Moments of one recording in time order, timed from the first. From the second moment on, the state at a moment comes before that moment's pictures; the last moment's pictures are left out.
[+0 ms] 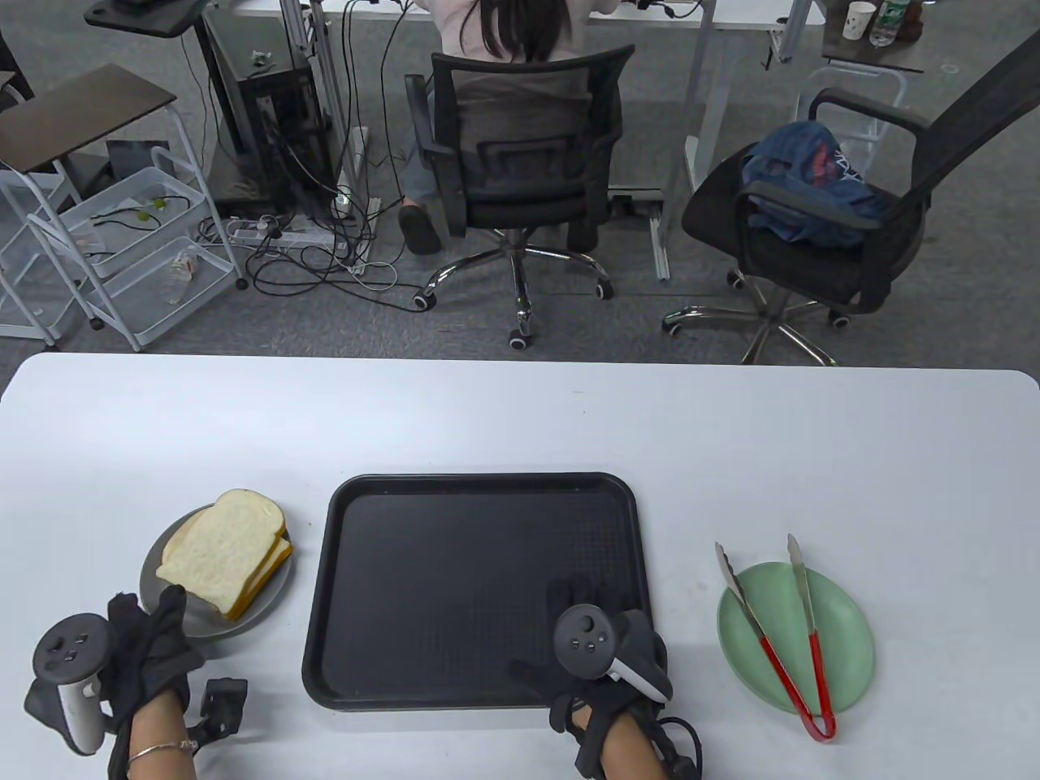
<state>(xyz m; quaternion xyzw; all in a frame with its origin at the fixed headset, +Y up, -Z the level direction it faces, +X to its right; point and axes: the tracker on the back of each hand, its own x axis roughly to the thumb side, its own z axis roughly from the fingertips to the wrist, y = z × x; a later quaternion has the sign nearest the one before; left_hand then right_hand) -0.427 -0.783 -0.242 0.05 0.29 0.47 0.83 0.067 -0.786 -0.270 0.16 0.12 0.96 0.21</state>
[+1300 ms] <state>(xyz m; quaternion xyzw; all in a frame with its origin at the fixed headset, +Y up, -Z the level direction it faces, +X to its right) -0.271 -0.748 -0.250 0.02 -0.06 0.16 0.99 0.062 -0.787 -0.268 0.17 0.12 0.96 0.20</state>
